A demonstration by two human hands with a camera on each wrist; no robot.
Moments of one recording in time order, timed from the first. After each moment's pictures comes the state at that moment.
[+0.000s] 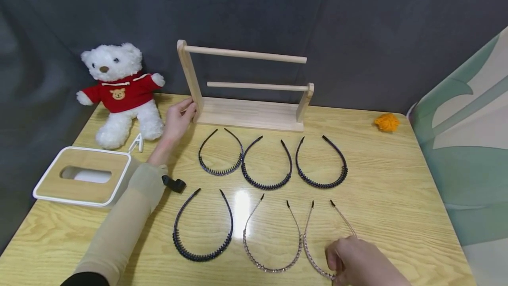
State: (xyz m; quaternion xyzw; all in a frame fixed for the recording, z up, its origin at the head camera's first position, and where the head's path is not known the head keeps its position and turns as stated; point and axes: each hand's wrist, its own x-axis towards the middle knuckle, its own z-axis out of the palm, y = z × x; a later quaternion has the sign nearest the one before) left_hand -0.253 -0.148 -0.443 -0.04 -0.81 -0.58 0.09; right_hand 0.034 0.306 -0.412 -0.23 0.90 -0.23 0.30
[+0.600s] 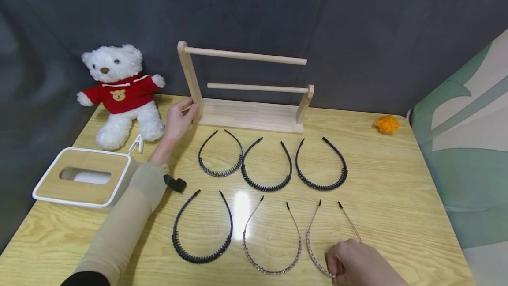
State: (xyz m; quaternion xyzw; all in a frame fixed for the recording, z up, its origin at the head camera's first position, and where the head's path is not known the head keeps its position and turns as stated) left_hand -0.256 -0.146 -0.442 -0.06 -0.80 -0.59 0.10; right_hand 0.034 0.313 -0.424 -0.23 0.89 -0.25 0.30
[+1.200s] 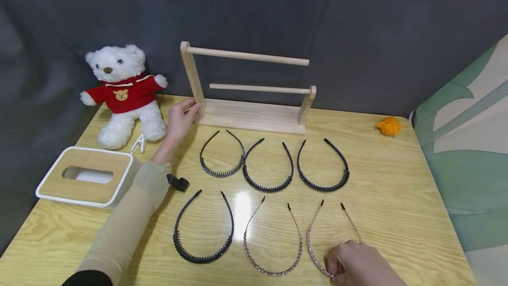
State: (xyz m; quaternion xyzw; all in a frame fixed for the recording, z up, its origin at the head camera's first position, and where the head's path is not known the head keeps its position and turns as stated) left_hand -0.257 -0.144 -0.441 -0.03 -0.81 -0.57 0.13; right_hand 0.033 0.307 -0.419 -0.23 0.89 -0.26 0.29
